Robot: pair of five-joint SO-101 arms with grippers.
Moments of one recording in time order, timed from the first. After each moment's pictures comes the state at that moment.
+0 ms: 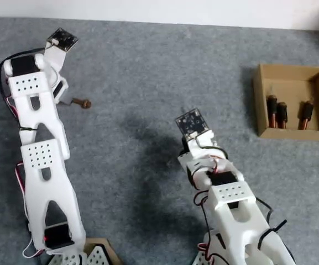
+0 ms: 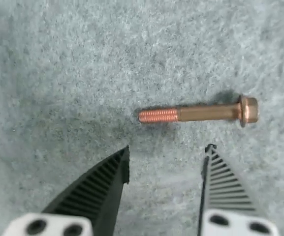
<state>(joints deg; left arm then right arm) -21.1 70.7 -93.1 100.7 -41.6 -17.5 -39.2 73.4 20.1 20.6</state>
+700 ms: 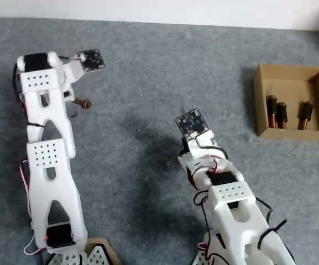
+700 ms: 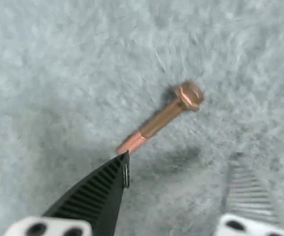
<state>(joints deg) -16.6 65.8 -85.1 100.7 -73.1 -17.5 -39.2 73.4 20.1 20.6</state>
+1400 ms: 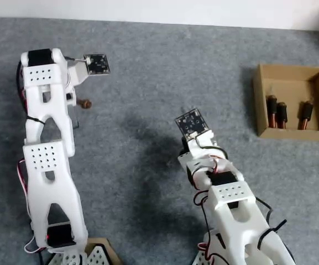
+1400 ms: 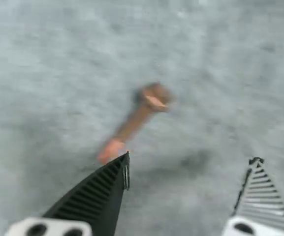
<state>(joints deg) -15.9 56.7 -67.4 93.5 -77.3 -17.5 -39.2 73.4 20.1 20.6</state>
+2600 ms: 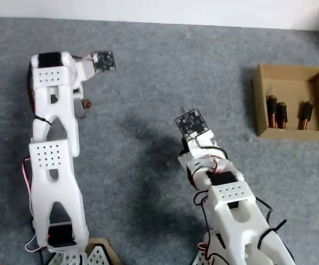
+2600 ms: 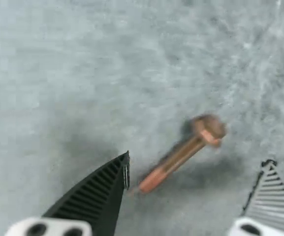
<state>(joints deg) -13.8 61.3 -67.3 83.8 -76.8 -17.5 -39.2 73.4 20.1 20.8</state>
